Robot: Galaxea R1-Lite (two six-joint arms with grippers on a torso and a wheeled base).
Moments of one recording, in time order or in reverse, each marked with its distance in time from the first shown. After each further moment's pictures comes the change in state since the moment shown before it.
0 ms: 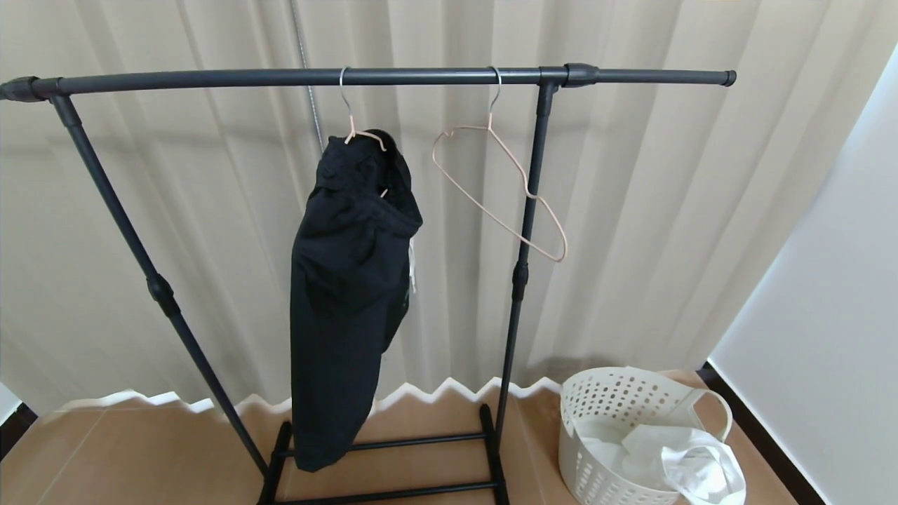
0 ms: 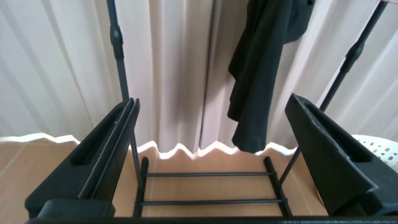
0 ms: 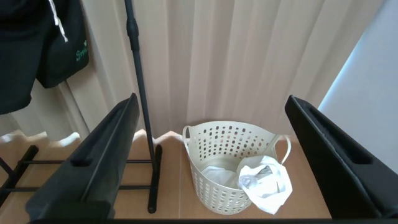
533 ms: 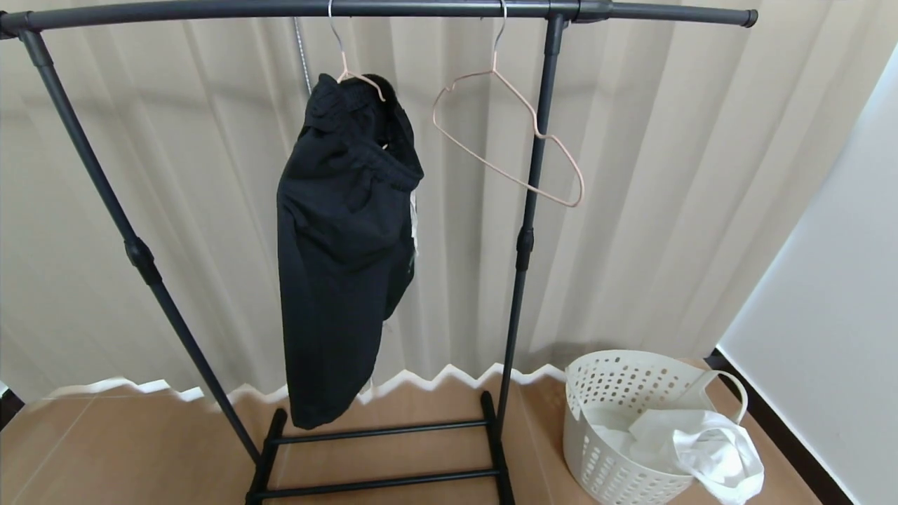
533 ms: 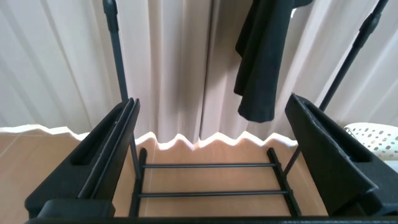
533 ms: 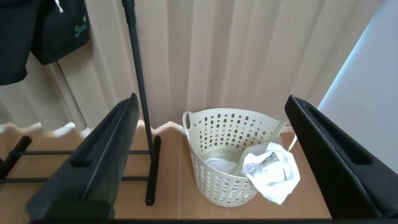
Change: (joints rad) left arm 0.000 0.000 0.000 -0.001 -0.001 -0.001; right arm 0.000 -0.001 0.000 0.000 0.000 -0.001
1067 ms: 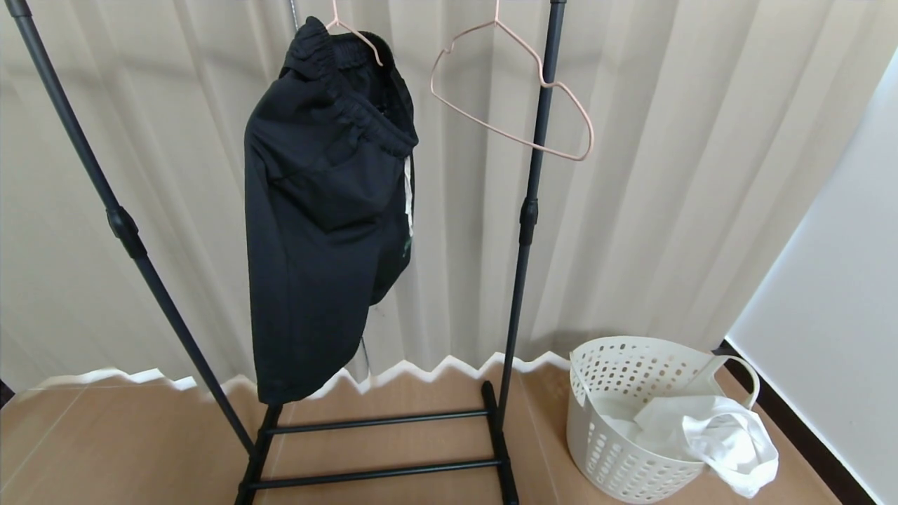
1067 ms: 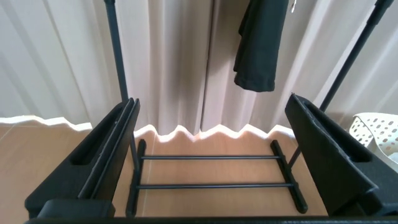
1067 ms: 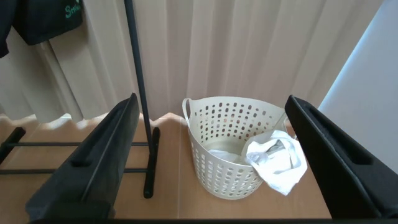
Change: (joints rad) left arm 0.000 0.000 0.000 0.000 -0.001 -0.001; right arm 0.000 0.000 0.000 0.000 0.000 -0.002
